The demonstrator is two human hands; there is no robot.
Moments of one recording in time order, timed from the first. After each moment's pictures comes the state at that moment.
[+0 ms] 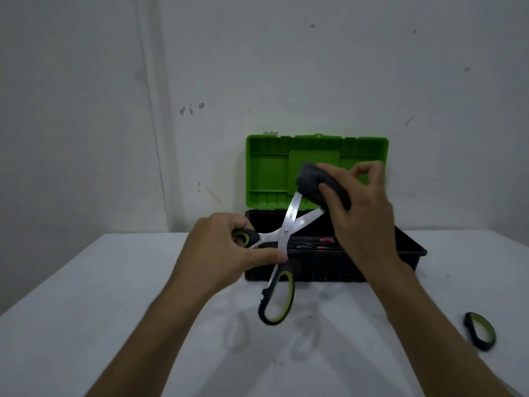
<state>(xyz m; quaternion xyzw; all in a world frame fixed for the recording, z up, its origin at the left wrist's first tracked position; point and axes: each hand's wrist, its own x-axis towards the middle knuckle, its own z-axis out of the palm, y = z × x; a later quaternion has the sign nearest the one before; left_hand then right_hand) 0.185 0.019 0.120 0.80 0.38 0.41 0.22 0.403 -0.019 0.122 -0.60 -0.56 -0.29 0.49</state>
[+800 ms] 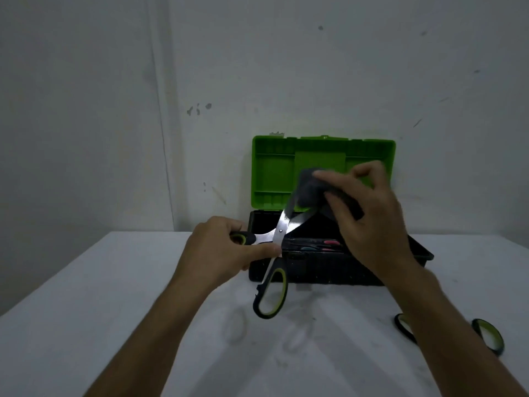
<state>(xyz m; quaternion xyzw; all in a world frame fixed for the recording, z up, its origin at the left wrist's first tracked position) 0.183 0.030 0.114 0.77 0.44 0.39 0.25 0.406 -0.028 0.125 -0.51 -0.64 -0.29 0.50</state>
